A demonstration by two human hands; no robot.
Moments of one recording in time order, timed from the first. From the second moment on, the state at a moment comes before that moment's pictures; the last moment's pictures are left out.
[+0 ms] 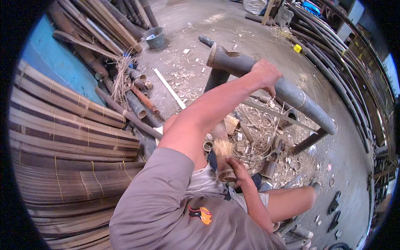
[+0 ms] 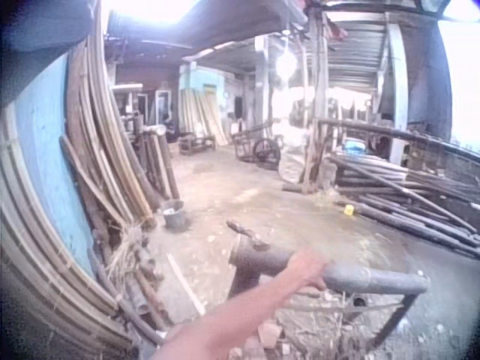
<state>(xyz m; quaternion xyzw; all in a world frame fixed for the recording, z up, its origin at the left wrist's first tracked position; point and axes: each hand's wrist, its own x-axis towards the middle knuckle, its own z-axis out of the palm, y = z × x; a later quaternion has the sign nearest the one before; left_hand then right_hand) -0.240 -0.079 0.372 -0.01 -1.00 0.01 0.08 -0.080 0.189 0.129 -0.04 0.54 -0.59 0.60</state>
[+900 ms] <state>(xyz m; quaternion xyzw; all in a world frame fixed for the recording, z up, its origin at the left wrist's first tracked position) -0.227 -0.132 0.292 -0.06 -0.99 0.04 0.11 -0.100 0.329 0.209 0.09 0.56 -0.74 0.37</state>
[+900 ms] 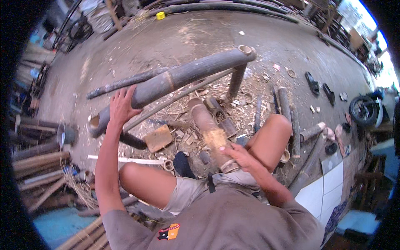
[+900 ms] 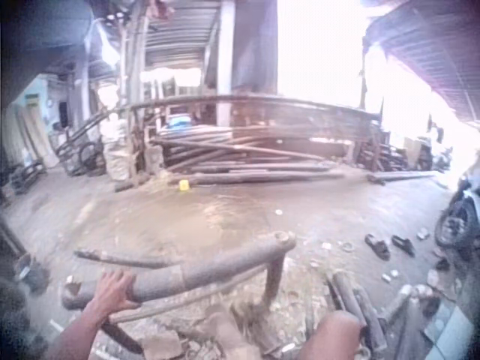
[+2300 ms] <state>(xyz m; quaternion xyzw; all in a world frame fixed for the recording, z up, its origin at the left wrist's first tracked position) -0.106 -0.275 0.271 0.42 -0.70 -0.52 0.26 -0.201 0.123 0.378 -0.34 0.85 -0.39 0.08</state>
